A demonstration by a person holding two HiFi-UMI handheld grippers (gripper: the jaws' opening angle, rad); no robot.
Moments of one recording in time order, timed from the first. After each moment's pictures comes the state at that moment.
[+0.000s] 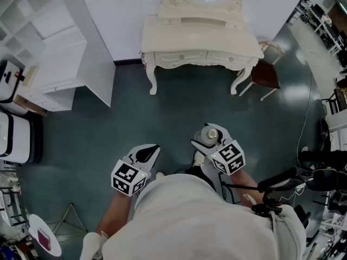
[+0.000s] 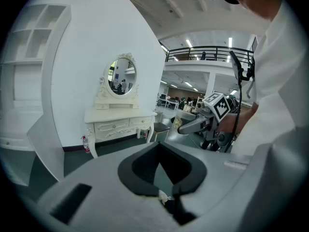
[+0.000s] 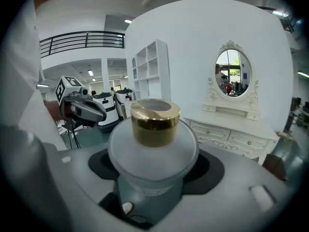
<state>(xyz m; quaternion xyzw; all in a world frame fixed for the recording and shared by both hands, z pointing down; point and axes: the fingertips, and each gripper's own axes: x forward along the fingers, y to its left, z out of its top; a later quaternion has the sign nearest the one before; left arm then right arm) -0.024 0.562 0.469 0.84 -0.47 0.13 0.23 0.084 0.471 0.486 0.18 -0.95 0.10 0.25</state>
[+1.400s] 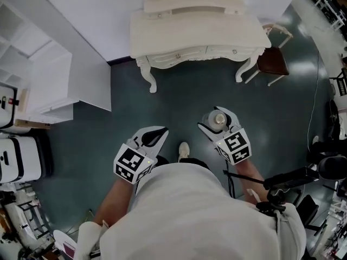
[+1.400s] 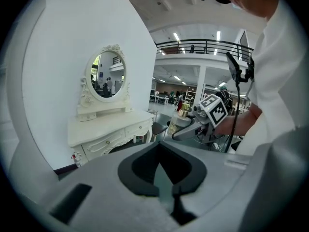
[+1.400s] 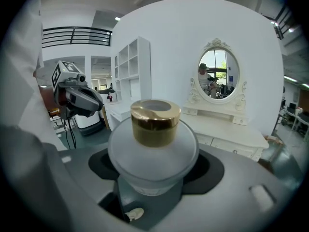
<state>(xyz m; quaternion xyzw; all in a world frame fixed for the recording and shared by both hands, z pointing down) -0.045 0.357 0.445 0.88 -0.40 0.18 0.18 0.063 0.282 0.488 0.26 -0.93 0.08 0.24</state>
